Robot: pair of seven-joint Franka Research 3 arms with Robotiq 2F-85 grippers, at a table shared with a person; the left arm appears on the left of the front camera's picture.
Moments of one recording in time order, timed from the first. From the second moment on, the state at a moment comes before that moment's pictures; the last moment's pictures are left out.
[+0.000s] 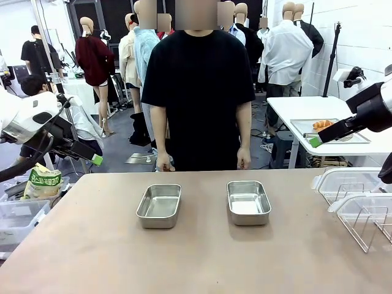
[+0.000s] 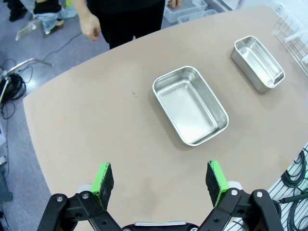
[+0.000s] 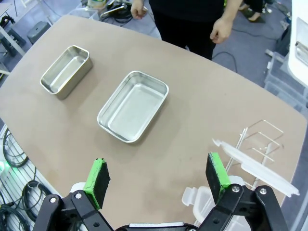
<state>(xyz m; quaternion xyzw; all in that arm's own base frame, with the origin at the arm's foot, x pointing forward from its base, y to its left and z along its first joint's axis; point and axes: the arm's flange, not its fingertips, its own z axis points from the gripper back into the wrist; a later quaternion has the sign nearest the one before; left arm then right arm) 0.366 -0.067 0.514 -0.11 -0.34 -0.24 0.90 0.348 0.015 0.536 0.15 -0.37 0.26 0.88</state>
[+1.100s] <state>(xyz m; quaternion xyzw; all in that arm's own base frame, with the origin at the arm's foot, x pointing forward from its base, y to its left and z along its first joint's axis) 0.366 -0.066 0.514 -0.11 -0.34 -0.24 0.90 0.348 0.016 0.536 0.15 -0.37 0.26 0.88</state>
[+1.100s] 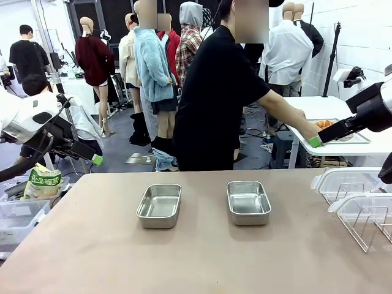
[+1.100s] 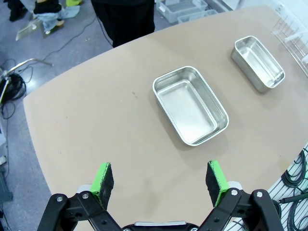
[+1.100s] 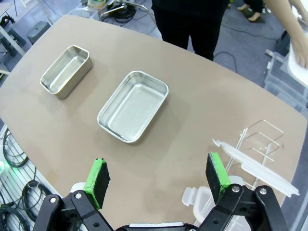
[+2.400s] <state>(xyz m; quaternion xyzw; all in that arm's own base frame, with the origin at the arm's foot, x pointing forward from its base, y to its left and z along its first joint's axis) 0.366 -0.066 0.514 -0.11 -0.34 -0.24 0.90 0.348 0.016 0.536 0.15 -0.37 0.26 0.88</state>
